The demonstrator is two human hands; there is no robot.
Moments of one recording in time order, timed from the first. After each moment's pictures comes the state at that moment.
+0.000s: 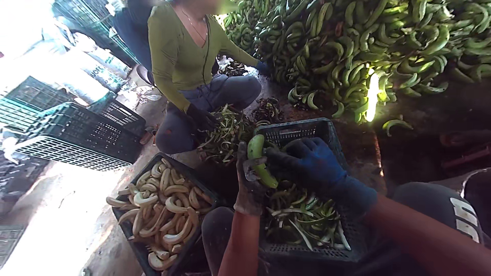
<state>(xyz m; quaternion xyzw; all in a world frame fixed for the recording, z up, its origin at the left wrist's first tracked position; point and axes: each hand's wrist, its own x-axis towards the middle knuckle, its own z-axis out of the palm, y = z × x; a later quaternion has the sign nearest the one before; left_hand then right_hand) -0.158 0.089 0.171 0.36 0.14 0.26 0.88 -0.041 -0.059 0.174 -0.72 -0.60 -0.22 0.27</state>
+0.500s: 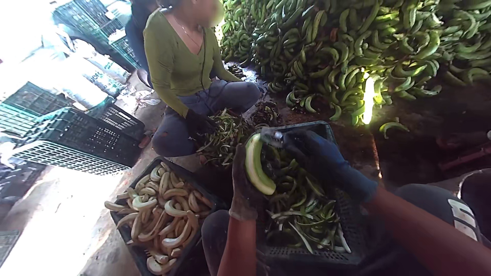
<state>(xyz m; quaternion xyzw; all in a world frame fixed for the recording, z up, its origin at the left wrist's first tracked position) -0.163 0.086 0.193 0.37 0.09 0.26 0.89 -0.010 -0.062 0.181 -0.81 -0.46 0.02 0.37</state>
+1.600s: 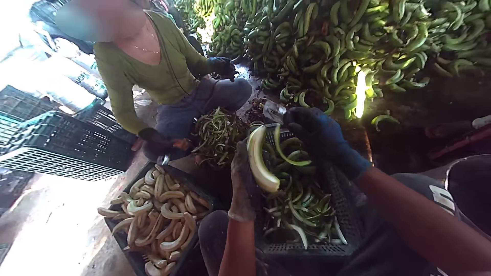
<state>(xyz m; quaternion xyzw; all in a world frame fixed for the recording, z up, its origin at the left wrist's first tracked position) -0.158 0.078 0.189 0.50 0.20 0.32 0.78 0.024 -0.061 0.186 -0.82 -0.42 -0.04 0.39</state>
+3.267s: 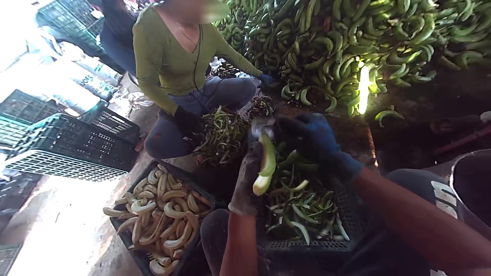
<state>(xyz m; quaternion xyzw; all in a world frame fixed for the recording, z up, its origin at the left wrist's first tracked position) -0.161 0.085 0.180 0.54 0.17 0.17 0.81 0.010 -0.051 0.176 -0.78 -0.48 -0.11 0.38</state>
